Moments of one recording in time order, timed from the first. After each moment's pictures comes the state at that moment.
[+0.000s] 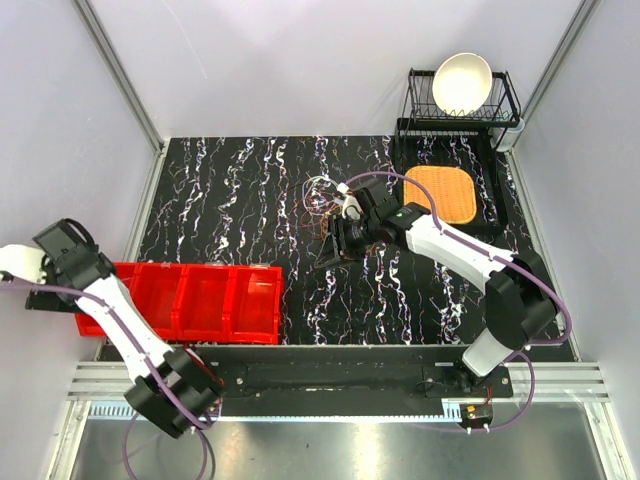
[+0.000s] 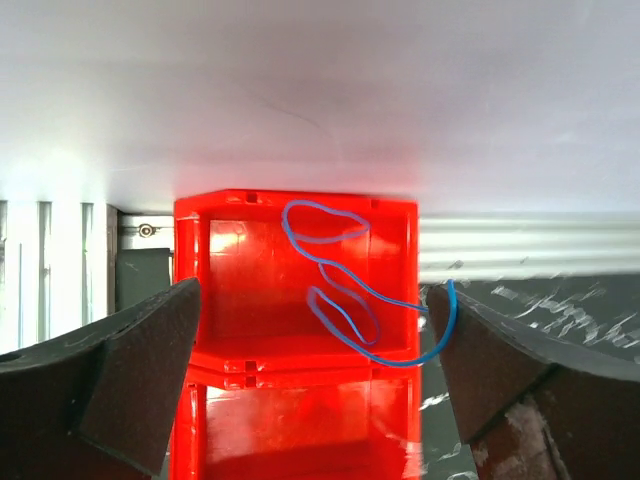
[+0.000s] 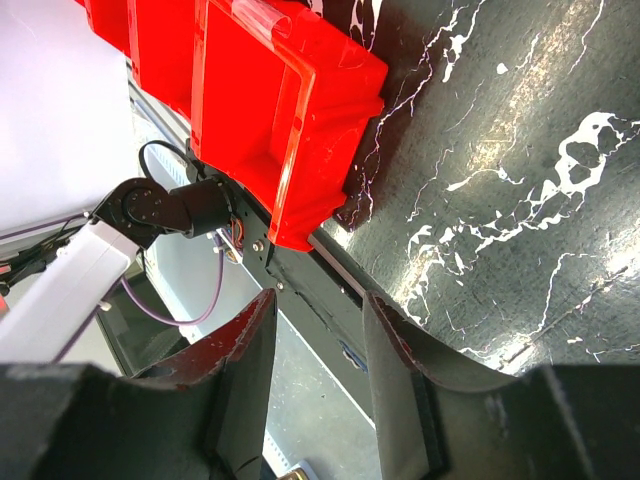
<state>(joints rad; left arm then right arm) 0.80 1.00 0.98 -0.66 -0.44 -0.68 0.66 1.62 1.22 -0.46 -0.61 0.64</state>
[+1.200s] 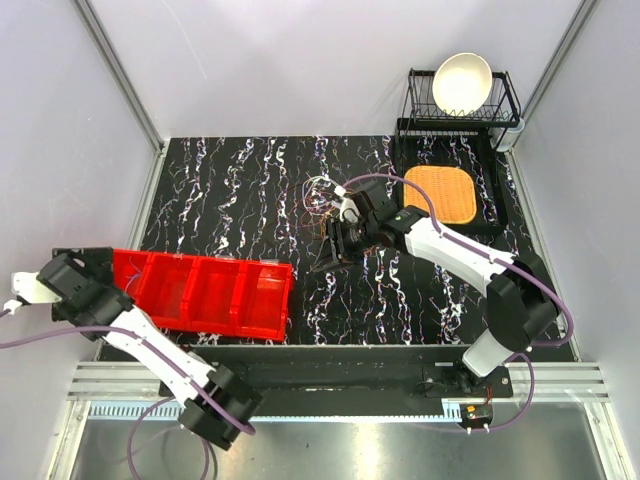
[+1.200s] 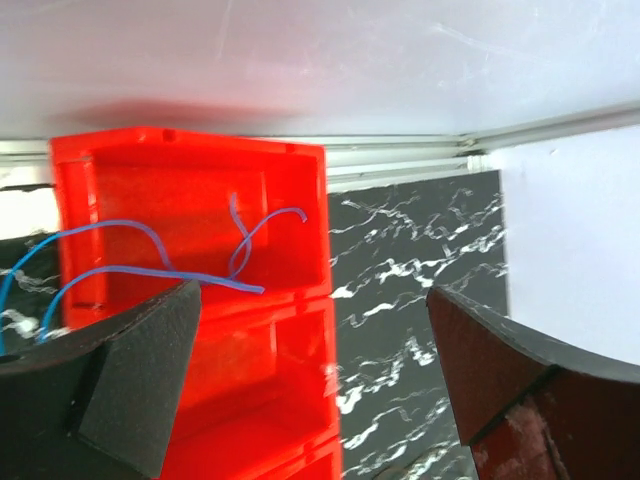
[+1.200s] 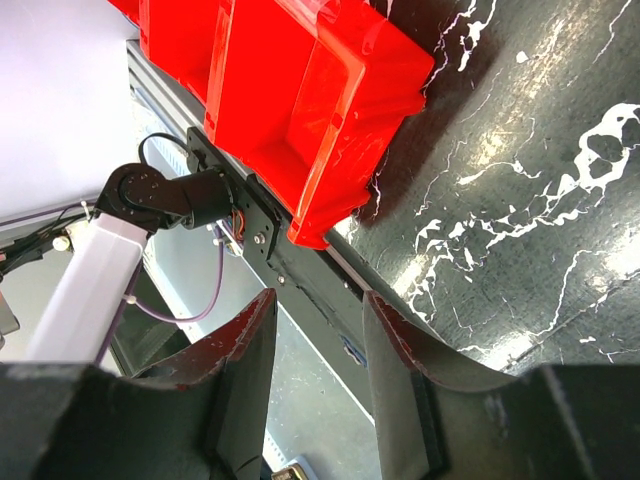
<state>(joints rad) 0.98 0.76 0.78 -0.53 0.10 -0.81 0.68 1.61 1.20 -0.45 -0.61 0.65</state>
